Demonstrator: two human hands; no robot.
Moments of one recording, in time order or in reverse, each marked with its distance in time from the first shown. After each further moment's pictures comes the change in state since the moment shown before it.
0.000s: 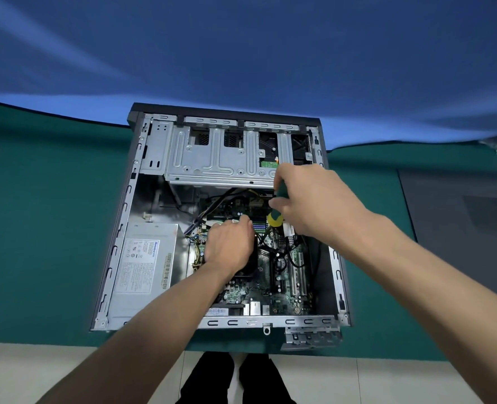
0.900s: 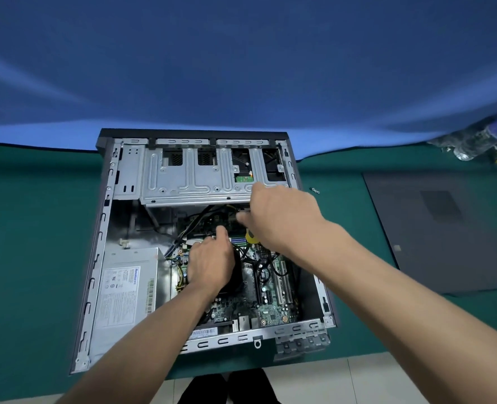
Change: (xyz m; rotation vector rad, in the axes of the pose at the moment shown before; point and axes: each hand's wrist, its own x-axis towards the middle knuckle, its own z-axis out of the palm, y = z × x) left_hand -0.002 0.000 -0.006 -0.026 -0.039 0.000; right_hand -0.004 -0.023 -0.003 -0.173 -0.089 0.120
